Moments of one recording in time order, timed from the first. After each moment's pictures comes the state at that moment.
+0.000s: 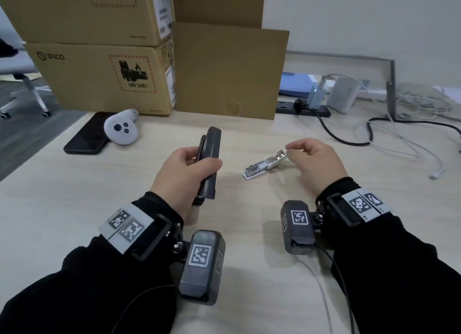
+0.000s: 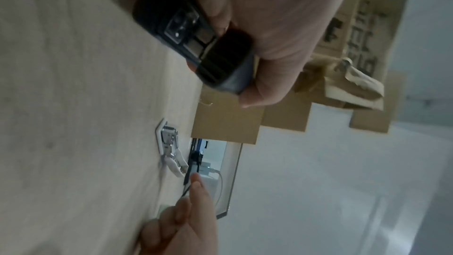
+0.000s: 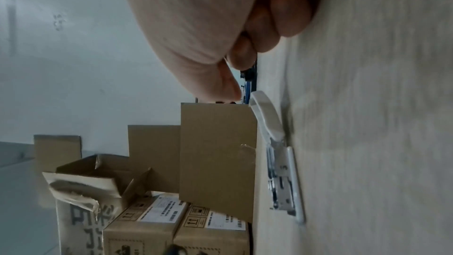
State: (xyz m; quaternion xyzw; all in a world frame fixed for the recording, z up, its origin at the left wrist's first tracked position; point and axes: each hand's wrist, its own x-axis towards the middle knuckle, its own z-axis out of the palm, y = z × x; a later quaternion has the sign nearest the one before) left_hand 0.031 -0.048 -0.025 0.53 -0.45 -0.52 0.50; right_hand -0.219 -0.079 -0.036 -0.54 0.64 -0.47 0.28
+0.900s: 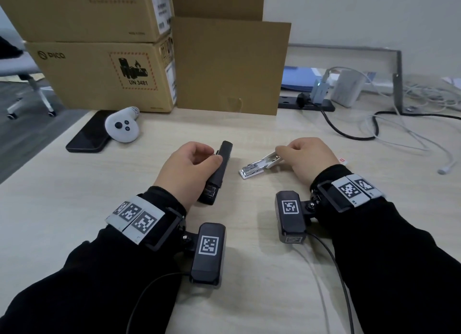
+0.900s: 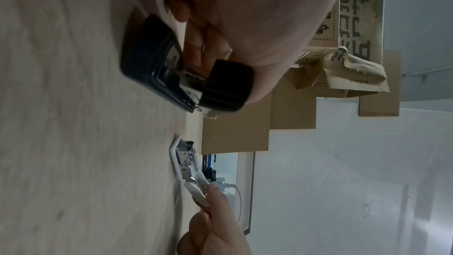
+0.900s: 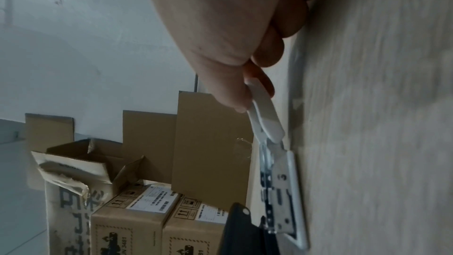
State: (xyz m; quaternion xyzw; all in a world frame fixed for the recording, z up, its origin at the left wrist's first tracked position) left_hand 0.030 -0.060 -0.037 0.57 -0.53 -0.41 0.47; right_hand -0.206 -0.087 -0.024 -0.58 0.72 -0.31 0.23
